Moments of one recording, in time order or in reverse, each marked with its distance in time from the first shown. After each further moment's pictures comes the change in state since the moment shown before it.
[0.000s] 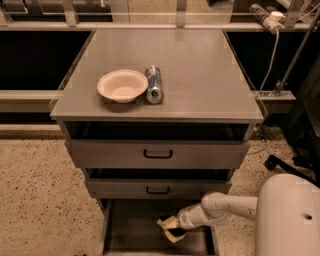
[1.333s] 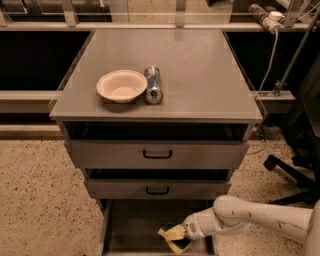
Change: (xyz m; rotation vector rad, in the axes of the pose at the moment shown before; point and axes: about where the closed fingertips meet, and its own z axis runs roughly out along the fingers) arm 0.040 0.084 -0.076 -0.088 0.019 -0.118
